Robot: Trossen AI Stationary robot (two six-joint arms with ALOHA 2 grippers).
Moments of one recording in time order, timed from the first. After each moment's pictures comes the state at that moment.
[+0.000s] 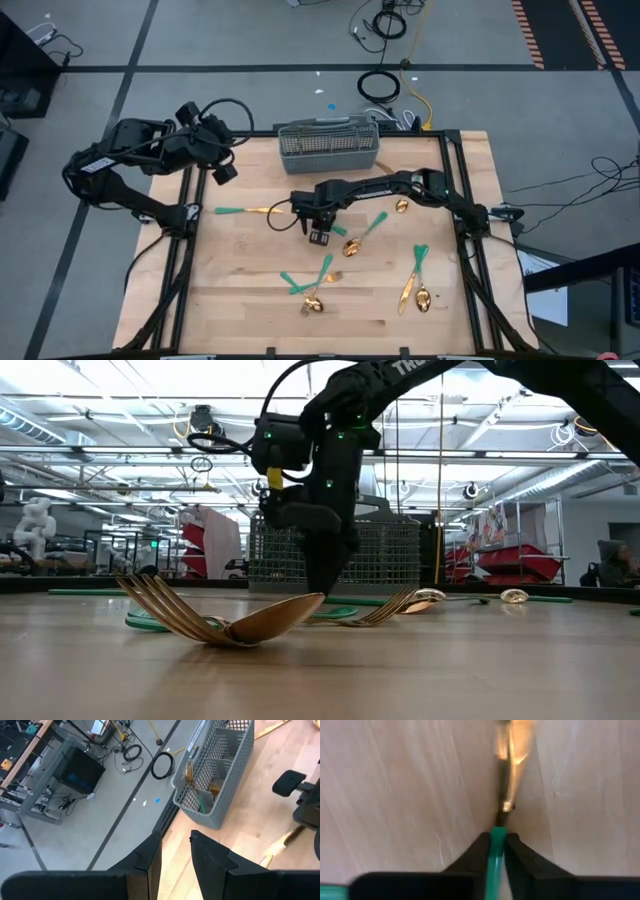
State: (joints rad) left arm 0.00 1.27 1.83 -1.51 -0.71 -0.15; right arm -0.07 2.37 1.78 -0.90 0.01 0.20
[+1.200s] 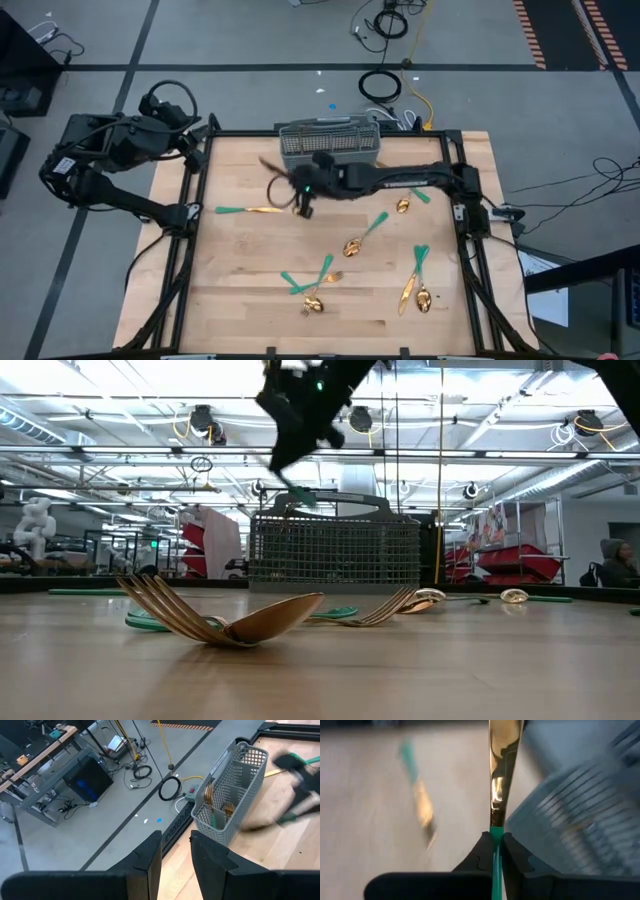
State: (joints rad) left arm 0.00 1.10 1.83 -1.50 -0.78 -0.20; right arm -0.07 2.01 1.79 -0.54 0.41 0.11
